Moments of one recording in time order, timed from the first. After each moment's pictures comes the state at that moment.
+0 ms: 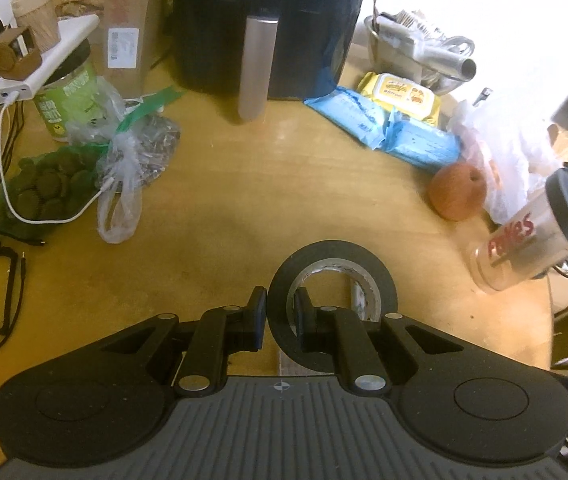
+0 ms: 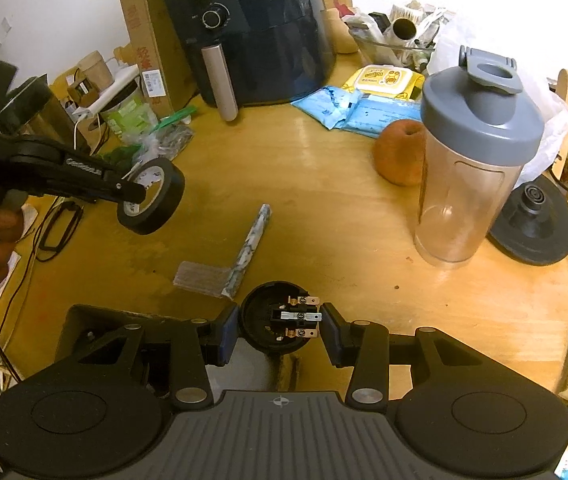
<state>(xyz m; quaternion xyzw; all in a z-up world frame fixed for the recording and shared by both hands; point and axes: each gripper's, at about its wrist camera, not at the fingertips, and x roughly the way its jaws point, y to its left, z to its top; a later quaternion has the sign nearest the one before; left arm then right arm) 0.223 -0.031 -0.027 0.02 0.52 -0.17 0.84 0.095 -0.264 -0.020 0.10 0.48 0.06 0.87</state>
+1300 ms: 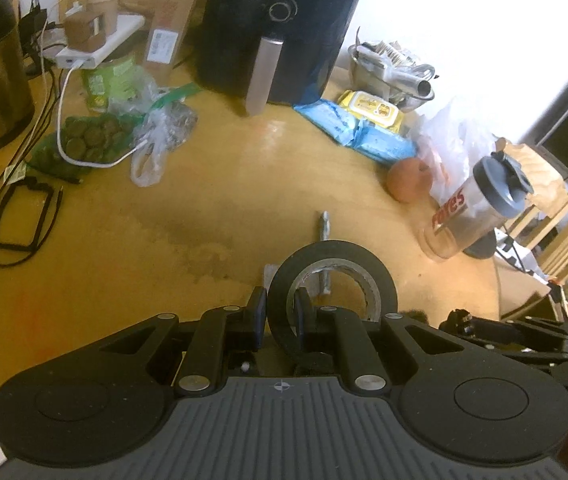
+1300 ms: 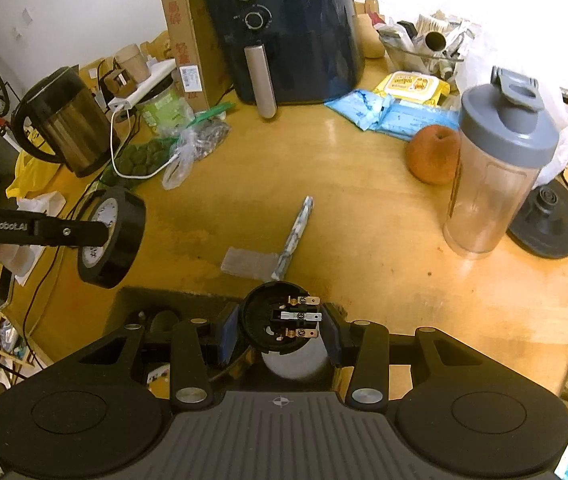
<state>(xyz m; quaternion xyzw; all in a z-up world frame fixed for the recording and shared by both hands) 0.120 0.022 0.012 -0.04 0.49 -0.18 0.85 0.068 -0.232 0.001 0.10 0.48 0.09 0.87</state>
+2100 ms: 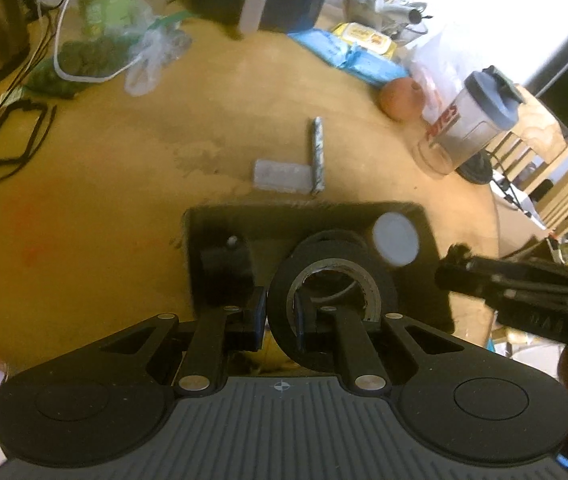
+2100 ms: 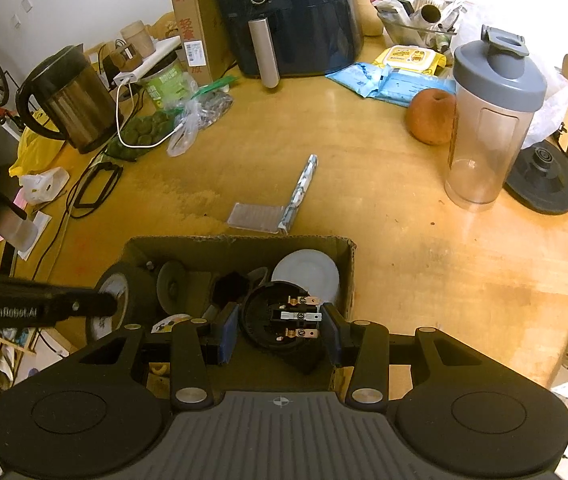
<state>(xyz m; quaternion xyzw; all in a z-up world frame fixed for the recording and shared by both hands) 0.069 0.020 -0.022 -0.03 0.54 -0.19 0.82 0.028 -0.222 -0.010 0.10 0.49 0.08 0.86</state>
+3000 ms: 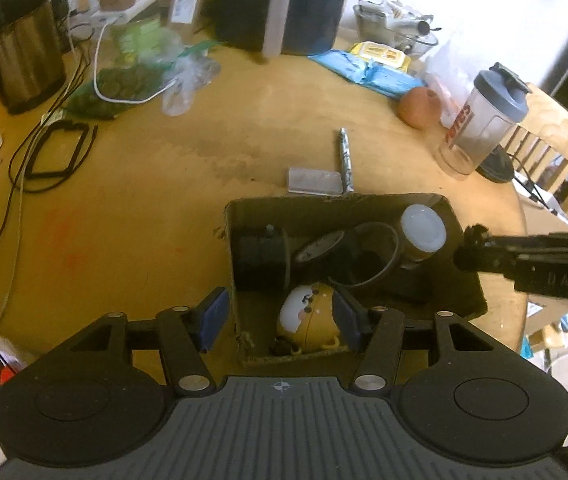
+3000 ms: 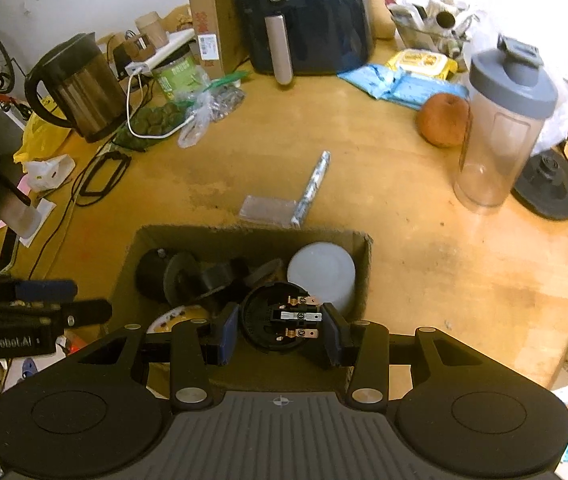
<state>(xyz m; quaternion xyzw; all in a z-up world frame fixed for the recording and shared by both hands) 0.029 0.034 -0.021 0.01 0.50 -0.15 0.85 0.025 -0.206 -0.004 0.08 0.49 0.09 0.86</state>
